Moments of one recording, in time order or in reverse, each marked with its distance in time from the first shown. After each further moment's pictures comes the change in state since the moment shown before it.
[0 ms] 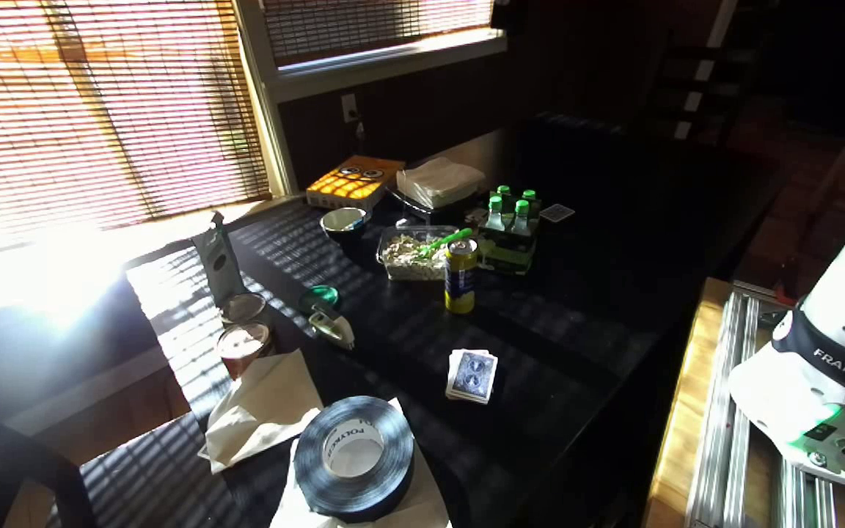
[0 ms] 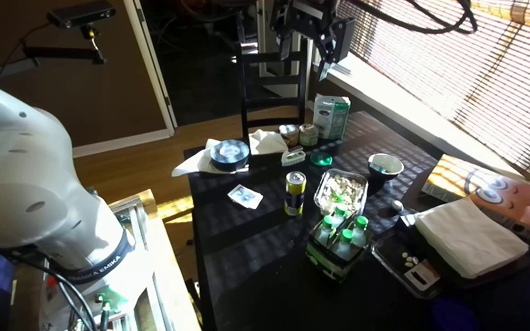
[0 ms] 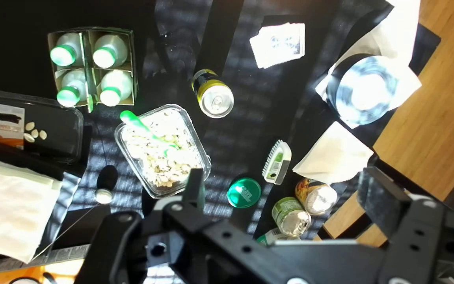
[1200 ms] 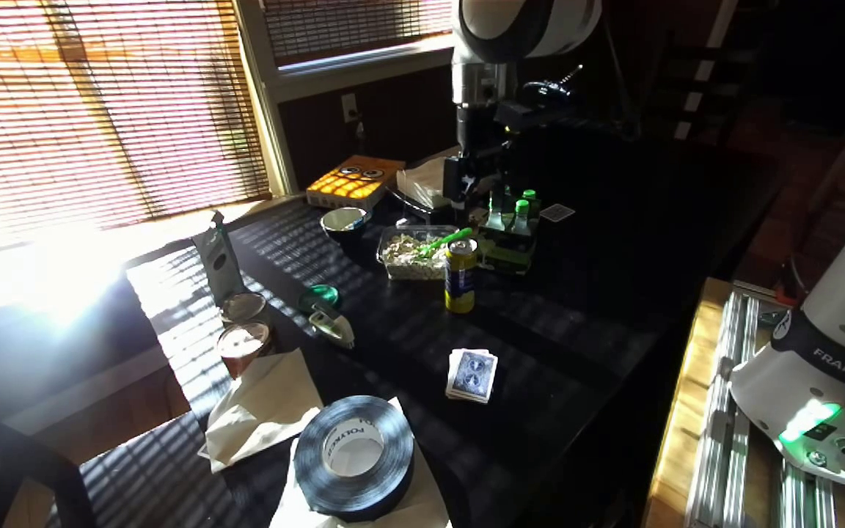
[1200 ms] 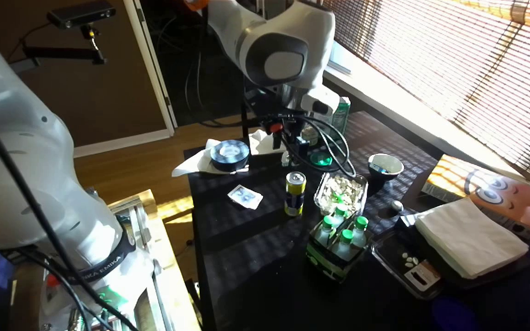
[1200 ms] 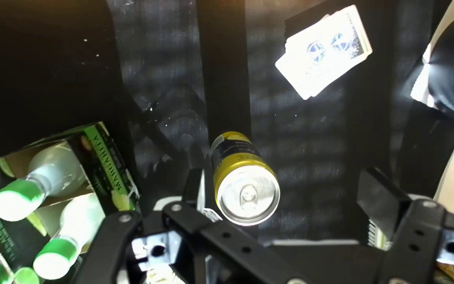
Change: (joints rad) arm -0.036 0.319 0.172 -0.298 -0.025 0.518 0.443
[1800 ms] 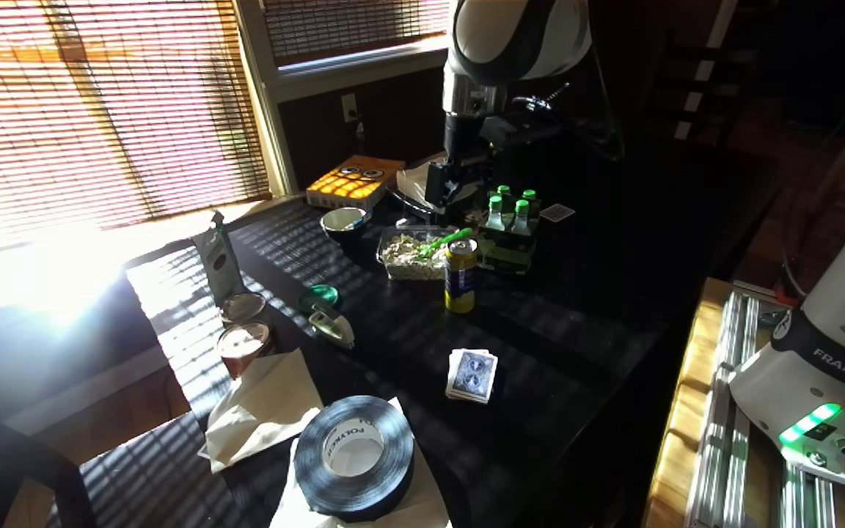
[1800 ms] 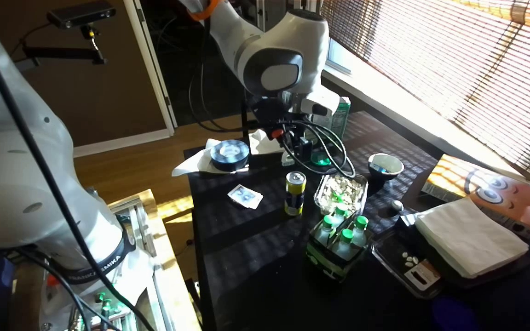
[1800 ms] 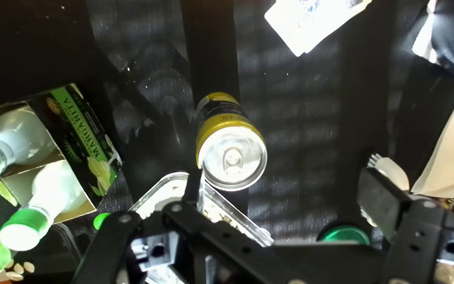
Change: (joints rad) arm 0.012 0.040 0.018 -0.019 0.027 0.182 0.015
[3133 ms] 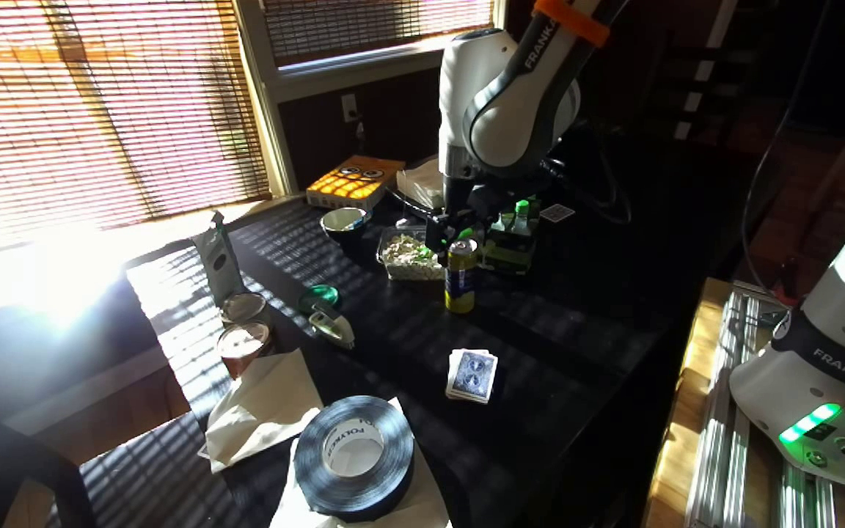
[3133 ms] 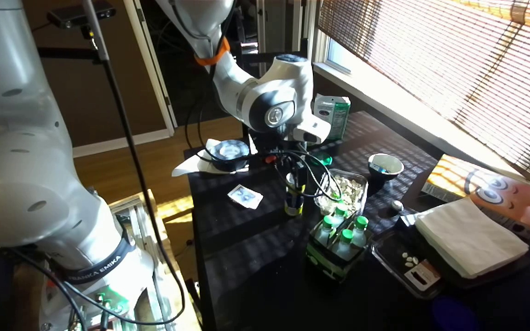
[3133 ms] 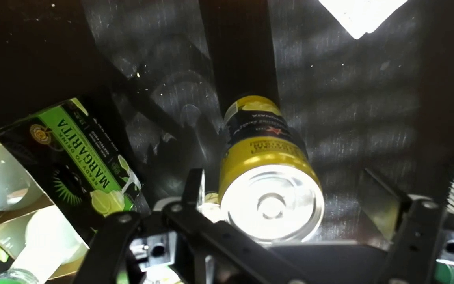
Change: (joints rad) arm 0.031 0.192 -0.023 -0.023 -0.235 0.239 0.298
